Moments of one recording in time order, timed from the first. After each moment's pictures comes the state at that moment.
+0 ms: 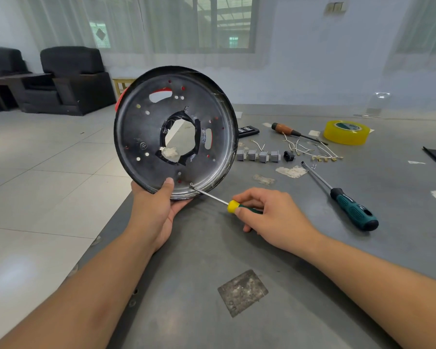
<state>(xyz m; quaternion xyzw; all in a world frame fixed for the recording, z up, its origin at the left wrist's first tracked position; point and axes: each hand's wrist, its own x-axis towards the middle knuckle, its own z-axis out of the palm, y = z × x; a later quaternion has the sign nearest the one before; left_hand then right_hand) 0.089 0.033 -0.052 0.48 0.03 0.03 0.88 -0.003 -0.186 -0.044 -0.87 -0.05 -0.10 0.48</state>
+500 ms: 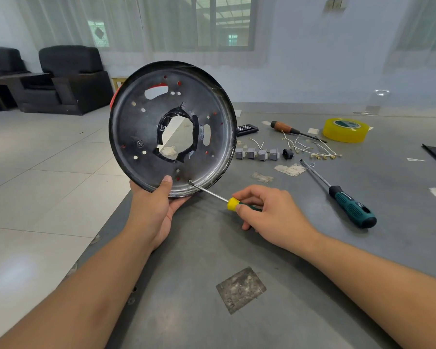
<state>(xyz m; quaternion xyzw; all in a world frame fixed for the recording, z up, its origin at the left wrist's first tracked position) 0.090 0.033 -0.054 0.48 0.02 0.03 0.88 -0.004 -0.186 -0.045 -0.86 -0.03 -0.11 0.49</state>
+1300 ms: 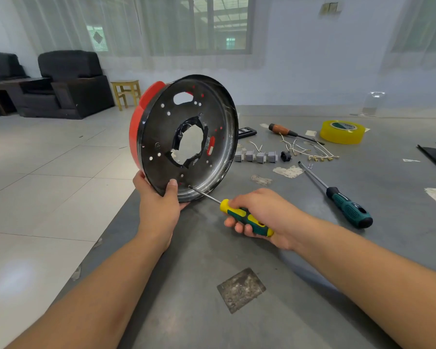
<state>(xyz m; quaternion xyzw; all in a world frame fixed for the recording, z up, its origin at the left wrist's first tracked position) 0.087 0.024 -0.063 0.59 -0.03 0.15 0.79 -0.002 -0.163 -0.009 -0.71 0.15 0.13 0.68</state>
